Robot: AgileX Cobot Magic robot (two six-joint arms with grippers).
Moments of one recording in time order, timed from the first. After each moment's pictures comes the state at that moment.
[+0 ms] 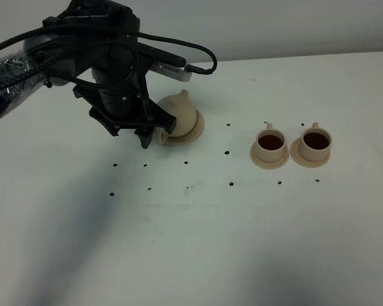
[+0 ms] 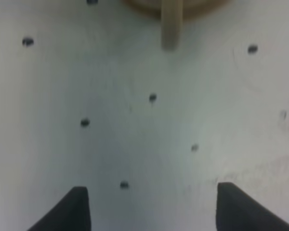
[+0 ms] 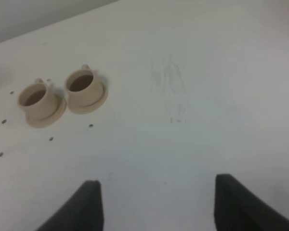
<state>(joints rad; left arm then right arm) -0.45 2.08 -1.76 0.18 1.19 -0.07 -0.15 -0.01 -0.50 0.11 1.08 0.02</state>
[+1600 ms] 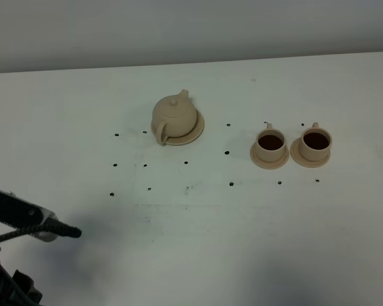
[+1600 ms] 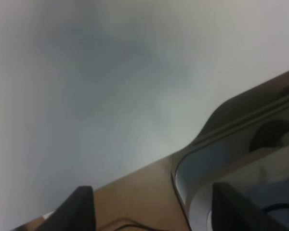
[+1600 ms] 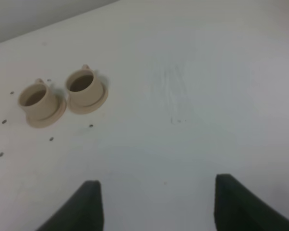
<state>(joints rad) -0.45 0.89 -0.61 0.08 1.05 -0.08 -0.15 -0.01 -0.50 0.11 1.08 0.02</state>
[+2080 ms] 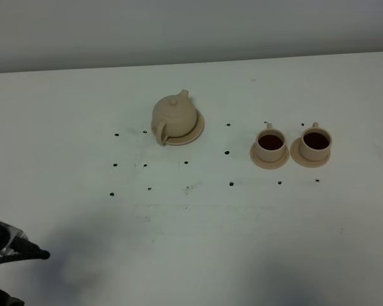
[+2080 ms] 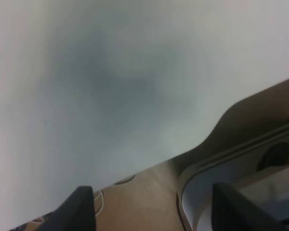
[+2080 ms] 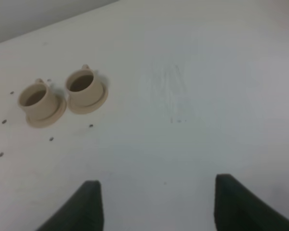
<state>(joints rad) -0.43 0.72 -0.56 0.10 1.08 -0.08 -0.15 -0.01 -0.50 0.11 1.08 0.02</state>
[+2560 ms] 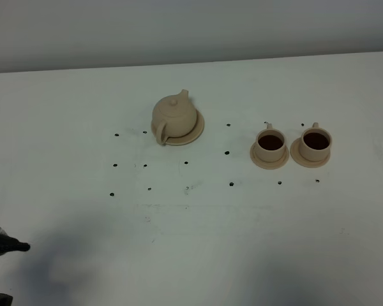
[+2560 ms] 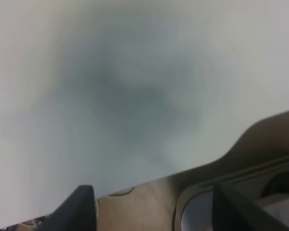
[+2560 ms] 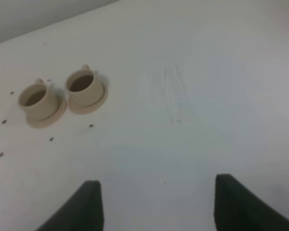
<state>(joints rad) -0.25 0.64 -0.51 0.07 1.04 -0.03 -0.15 -0.01 -0.50 0.11 1.08 0.02</state>
